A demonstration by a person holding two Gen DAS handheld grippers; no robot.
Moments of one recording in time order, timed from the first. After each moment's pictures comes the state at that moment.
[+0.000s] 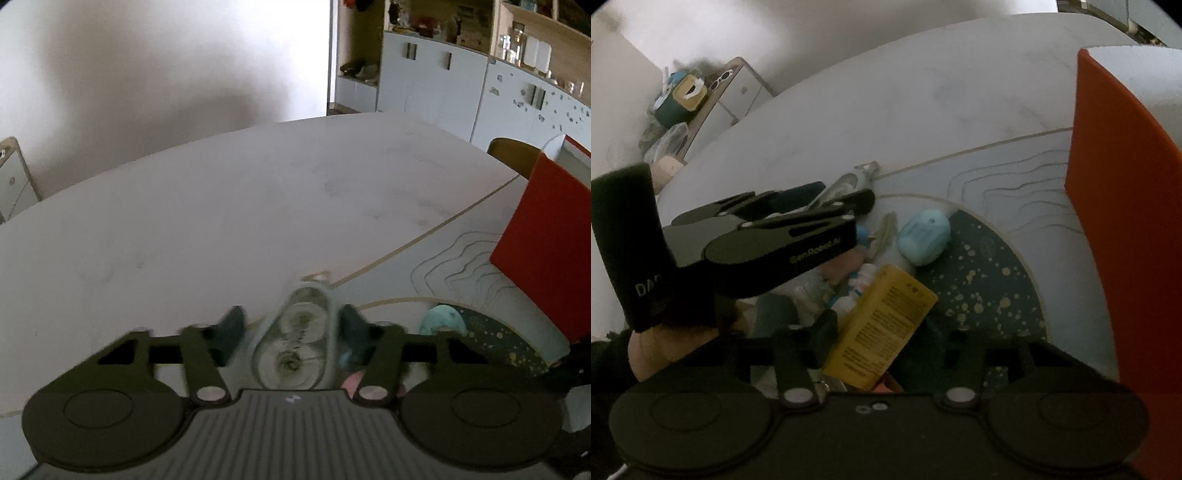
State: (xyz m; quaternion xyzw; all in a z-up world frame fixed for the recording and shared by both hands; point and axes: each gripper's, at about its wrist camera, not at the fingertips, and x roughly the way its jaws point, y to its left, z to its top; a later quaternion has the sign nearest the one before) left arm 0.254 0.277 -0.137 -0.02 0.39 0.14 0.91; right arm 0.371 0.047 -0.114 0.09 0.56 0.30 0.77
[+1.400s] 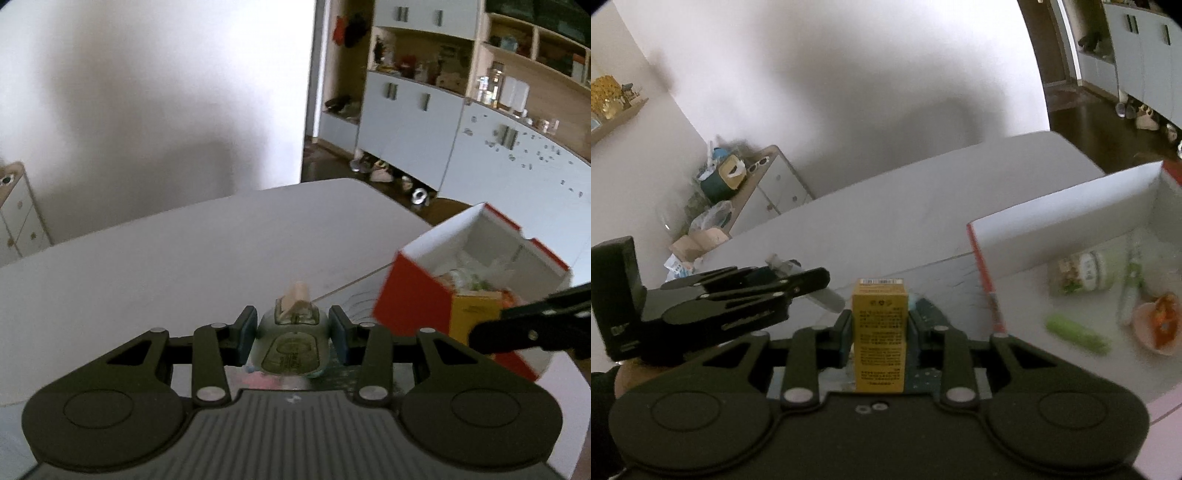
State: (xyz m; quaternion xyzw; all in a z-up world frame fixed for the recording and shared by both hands) left arm 0.211 0.200 -0.013 -0.05 0.34 0.11 0.93; right arm 0.339 -0.064 -0.003 0.12 0.42 0.31 0.84
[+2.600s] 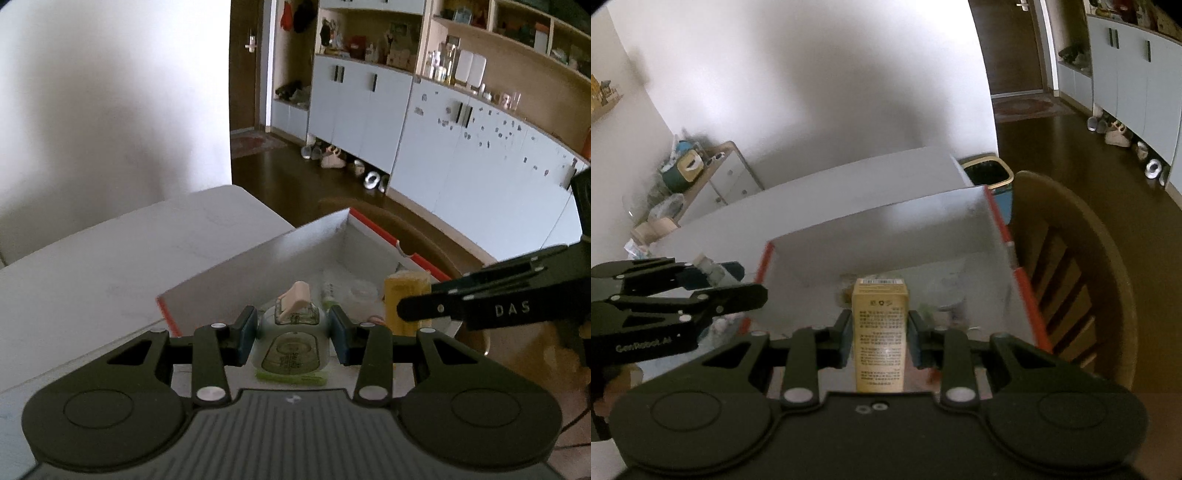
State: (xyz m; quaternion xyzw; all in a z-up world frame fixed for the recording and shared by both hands) left arm 0.324 -0.005 0.006 -0.04 0.37 0.07 0.93; right arm 0.412 -0.259 -0.022 0.05 0.44 0.30 0.85
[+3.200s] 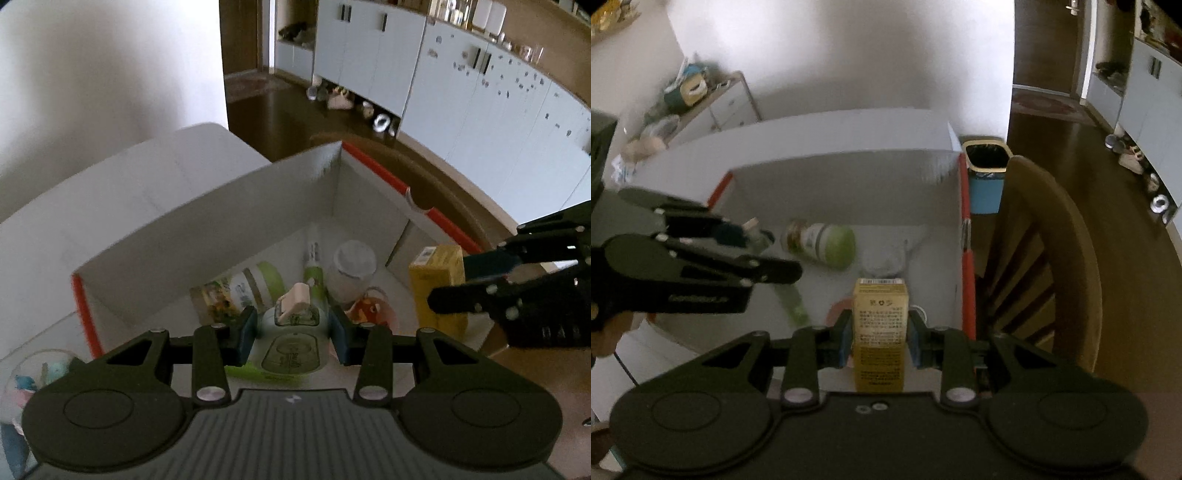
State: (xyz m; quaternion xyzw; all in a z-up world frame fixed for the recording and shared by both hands) left arm 0.404 -0.033 -0.060 -0.04 0.46 0.08 0.88; right arm 0.432 -0.262 -0.051 -0.07 0.47 0.33 0.82
